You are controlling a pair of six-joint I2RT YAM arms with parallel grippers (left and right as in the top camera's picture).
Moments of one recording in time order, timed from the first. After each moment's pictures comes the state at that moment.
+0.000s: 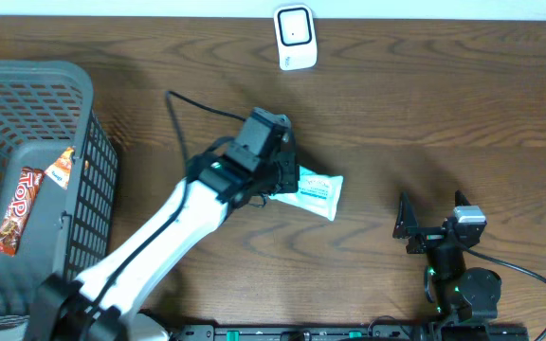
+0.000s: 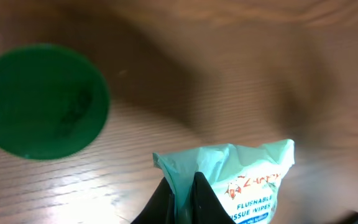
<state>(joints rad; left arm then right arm) -0.62 1.54 1.11 -0.60 0.20 -0.62 0.03 0.01 0.01 -0.07 -0.05 0.13</state>
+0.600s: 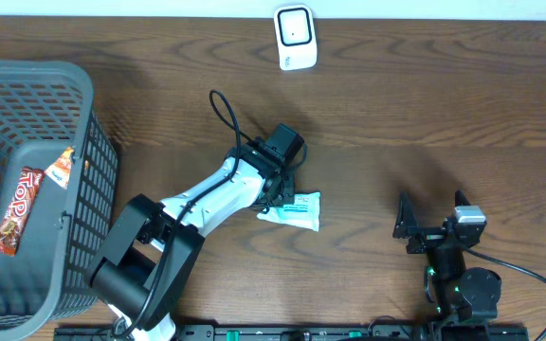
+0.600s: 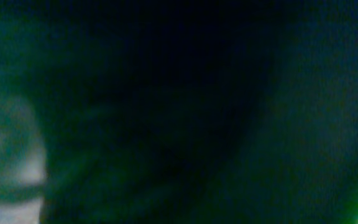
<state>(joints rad) -0.63 1.84 1.12 -0.64 0.06 -0.62 0.03 0.01 0.01 -0.07 -0.05 0.13</state>
